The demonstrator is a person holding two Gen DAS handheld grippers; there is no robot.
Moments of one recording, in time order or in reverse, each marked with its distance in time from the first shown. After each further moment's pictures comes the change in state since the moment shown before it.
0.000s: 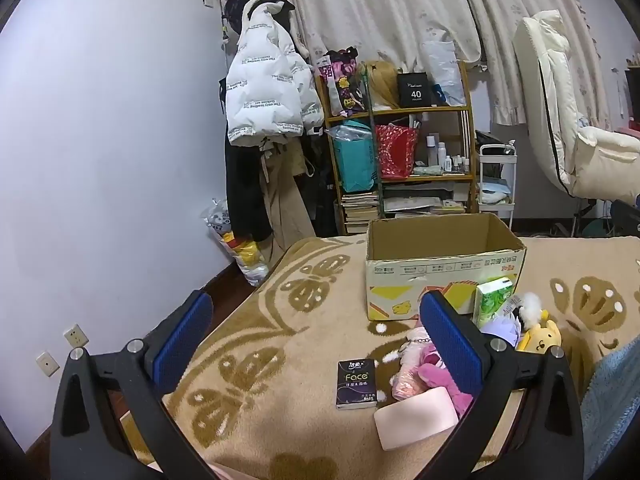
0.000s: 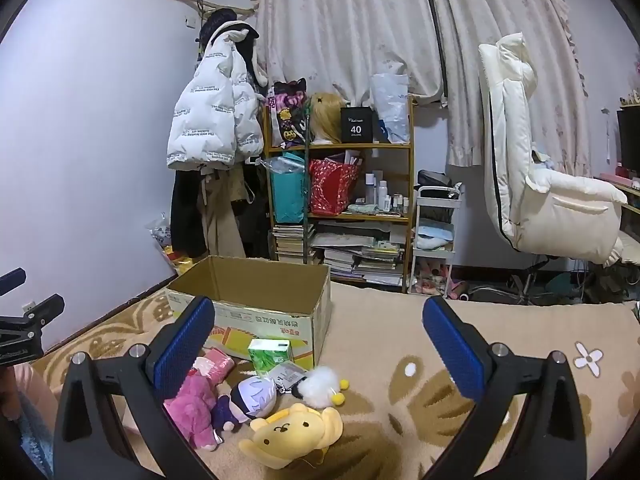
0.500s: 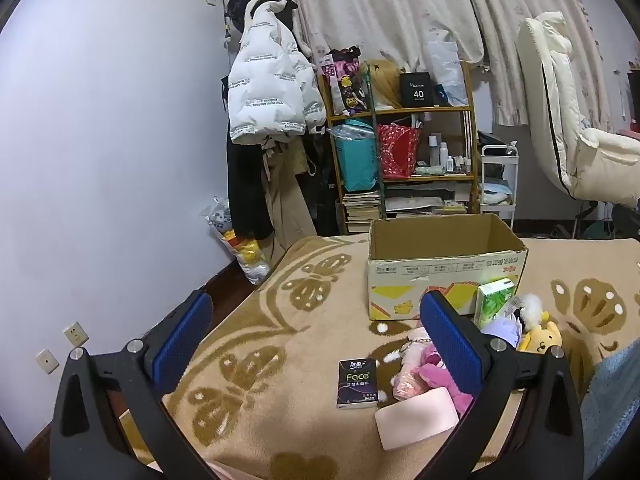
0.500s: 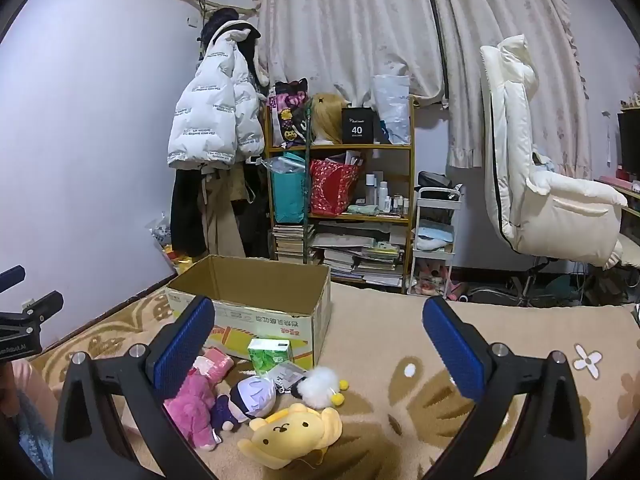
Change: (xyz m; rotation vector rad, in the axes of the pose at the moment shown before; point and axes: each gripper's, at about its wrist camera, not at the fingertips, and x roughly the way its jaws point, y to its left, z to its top) left arm -0.001 0.002 0.000 -0.018 -0.001 -0.005; right arm -0.001 -0.004 0.002 -0.007 0.000 0.009
